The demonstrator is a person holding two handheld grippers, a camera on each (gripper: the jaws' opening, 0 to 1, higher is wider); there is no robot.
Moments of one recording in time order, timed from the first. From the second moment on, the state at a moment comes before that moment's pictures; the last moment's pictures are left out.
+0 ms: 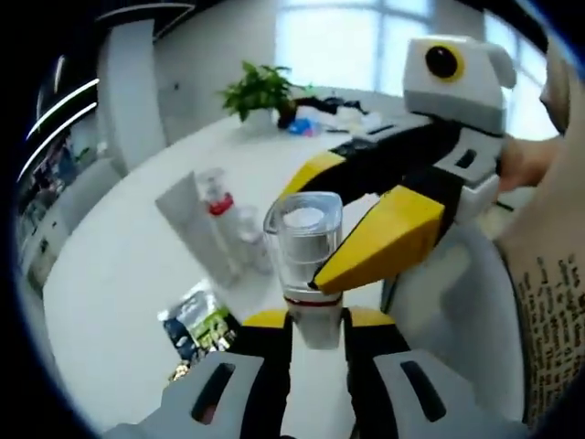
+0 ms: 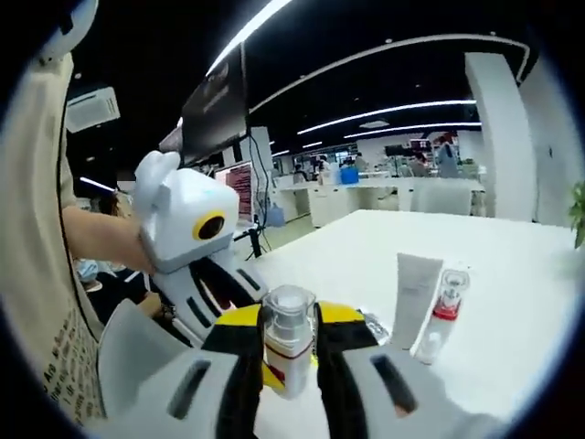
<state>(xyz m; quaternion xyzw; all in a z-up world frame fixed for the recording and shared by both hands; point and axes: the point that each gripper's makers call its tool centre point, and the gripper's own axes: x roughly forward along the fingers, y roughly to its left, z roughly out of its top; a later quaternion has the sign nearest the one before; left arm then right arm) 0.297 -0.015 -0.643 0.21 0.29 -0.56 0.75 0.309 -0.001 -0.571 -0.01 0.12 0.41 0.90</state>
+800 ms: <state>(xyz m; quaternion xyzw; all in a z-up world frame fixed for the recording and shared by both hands) 0.317 -0.030 -0.732 0.24 0.30 -0.58 0.72 0.324 -0.019 -0.663 -0.08 0.22 0.34 0.91</state>
